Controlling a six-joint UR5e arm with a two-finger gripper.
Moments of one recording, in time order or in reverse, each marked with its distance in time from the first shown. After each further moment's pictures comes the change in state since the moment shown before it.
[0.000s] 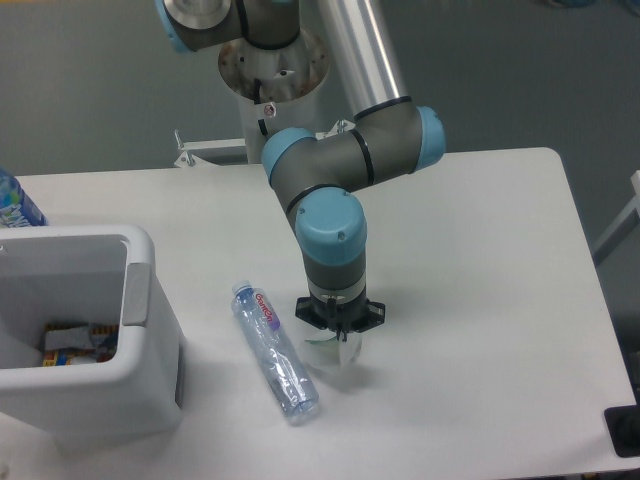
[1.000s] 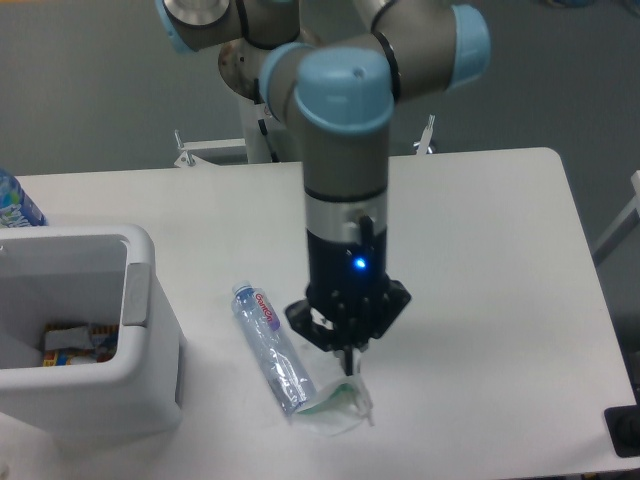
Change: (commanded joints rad) arm -0.073 0.092 0.312 0.000 -0.196 -0.613
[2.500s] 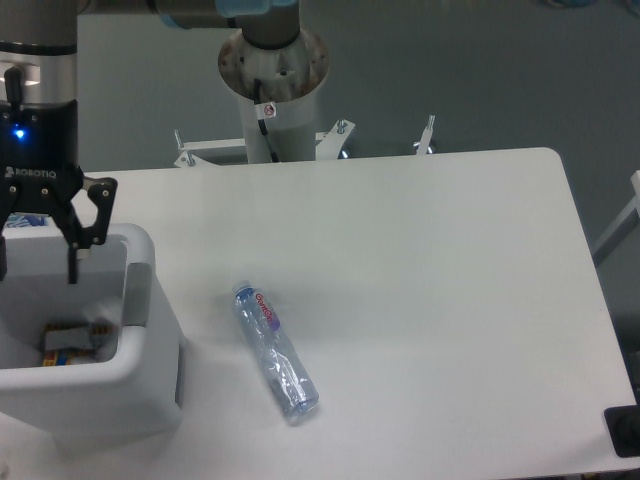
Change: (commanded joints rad) arm -0.270 0.140 -0.106 -0.003 0.008 -0.083
